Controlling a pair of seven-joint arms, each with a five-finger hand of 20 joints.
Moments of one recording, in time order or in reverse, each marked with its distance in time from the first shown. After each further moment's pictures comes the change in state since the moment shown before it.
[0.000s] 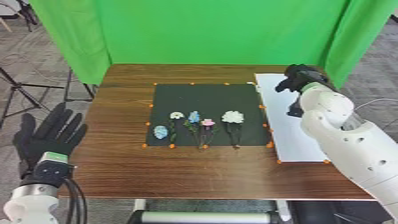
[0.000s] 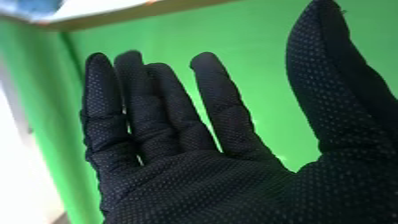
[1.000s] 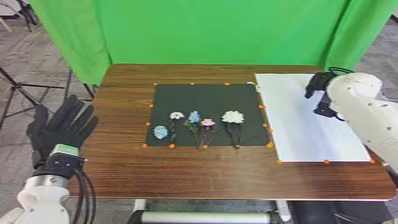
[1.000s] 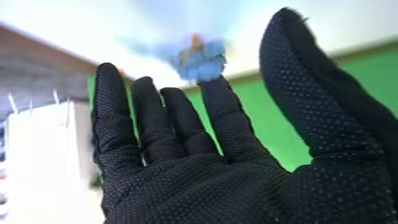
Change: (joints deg) left arm -5.0 2.3 4.5 1.0 0.0 -0.4 0.8; right arm 14.6 0.8 -5.6 25.9 13.1 -12.7 -6.7
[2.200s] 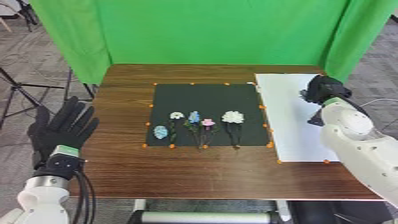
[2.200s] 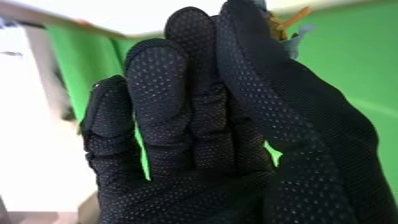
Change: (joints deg) left arm 0.2 -0.5 -0.3 0.4 0.7 -0.2 -1.1; right arm -19.3 4.9 5.2 -18.1 -12.1 29.4 -0.1
